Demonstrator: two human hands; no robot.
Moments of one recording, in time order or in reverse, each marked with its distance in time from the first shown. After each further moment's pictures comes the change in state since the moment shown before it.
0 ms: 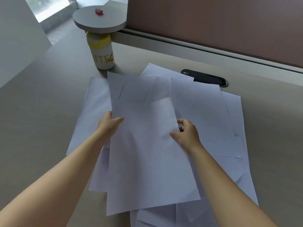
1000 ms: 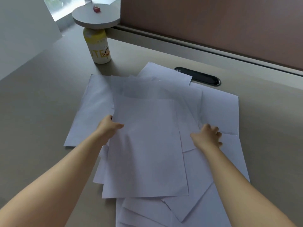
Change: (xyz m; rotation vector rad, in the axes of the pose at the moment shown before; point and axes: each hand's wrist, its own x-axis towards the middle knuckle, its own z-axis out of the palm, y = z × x) left_hand -0.047 -0.001 0.045 -0.097 -0.047 -0.122; right_hand 0.014 0.047 -0.092 -0.595 0.121 0.264
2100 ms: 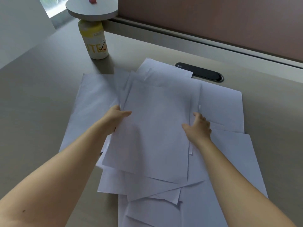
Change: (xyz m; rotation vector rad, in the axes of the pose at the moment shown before) left_hand 0.027 0.013 0.017 -0.087 -0.114 0.064; right_hand 0.004 -0.022 0.016 0.154 0.018 -0.245
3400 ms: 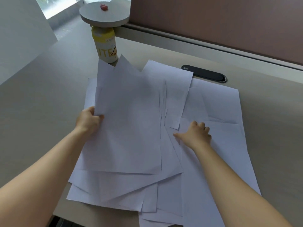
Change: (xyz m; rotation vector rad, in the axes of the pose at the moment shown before) left_hand -0.010 -0.028 -0.110 0.182 0.298 0.123; right_hand -0.045 -0.040 0.026 -0.306 -0.087 0.139
